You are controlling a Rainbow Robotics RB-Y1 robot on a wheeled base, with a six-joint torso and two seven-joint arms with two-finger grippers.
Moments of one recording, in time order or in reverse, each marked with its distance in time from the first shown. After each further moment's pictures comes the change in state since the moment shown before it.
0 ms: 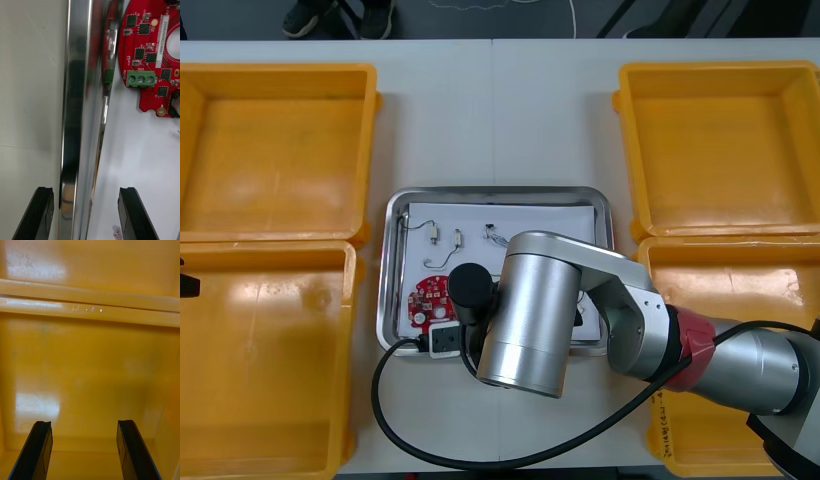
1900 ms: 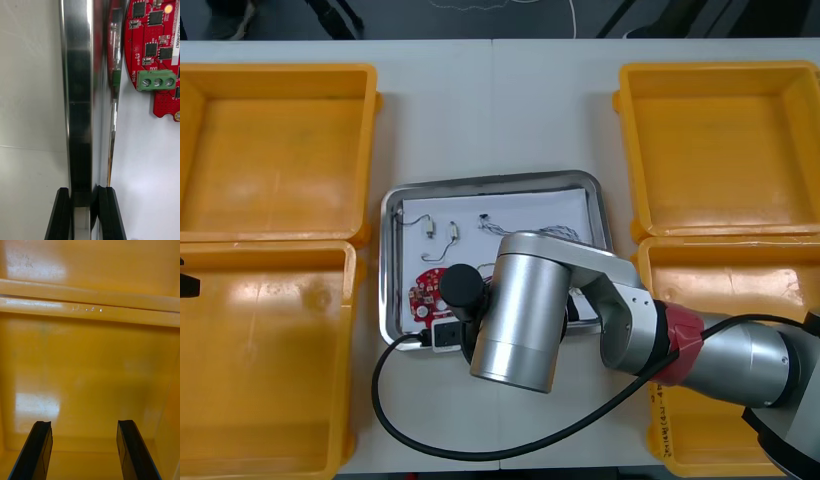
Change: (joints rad) right arm -0.027 0.010 0.016 0.052 0.020 -0.003 -0.007; left arm 0.000 0.000 0.000 0.000 0.000 0.000 0.000
